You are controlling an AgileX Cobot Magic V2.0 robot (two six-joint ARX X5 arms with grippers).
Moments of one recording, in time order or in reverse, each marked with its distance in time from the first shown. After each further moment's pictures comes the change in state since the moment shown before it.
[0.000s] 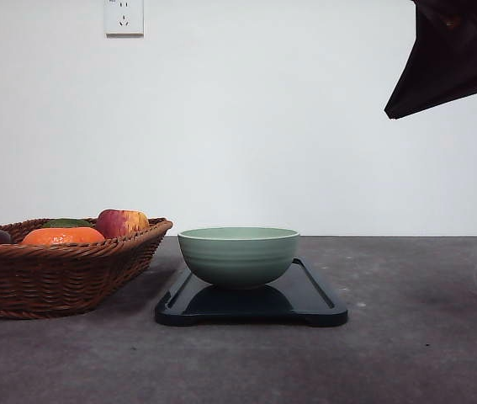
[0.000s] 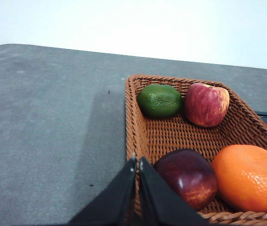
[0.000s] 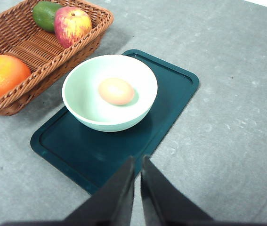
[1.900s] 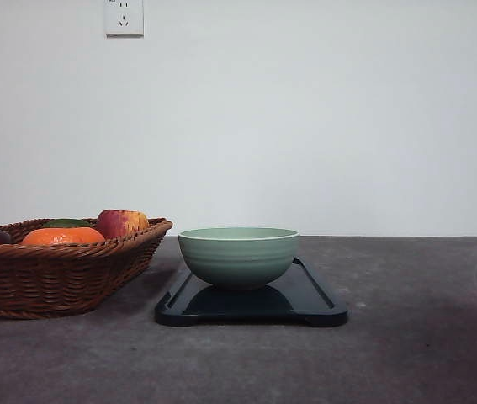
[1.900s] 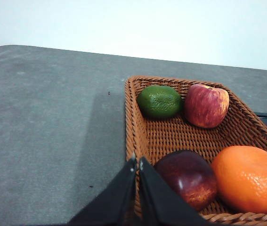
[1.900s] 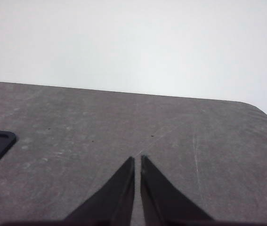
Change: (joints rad) left_arx 0.000 0.000 0.000 0.004 0.000 0.000; right_arx -0.594 -0.890 -0.638 0.276 0.015 -0.066
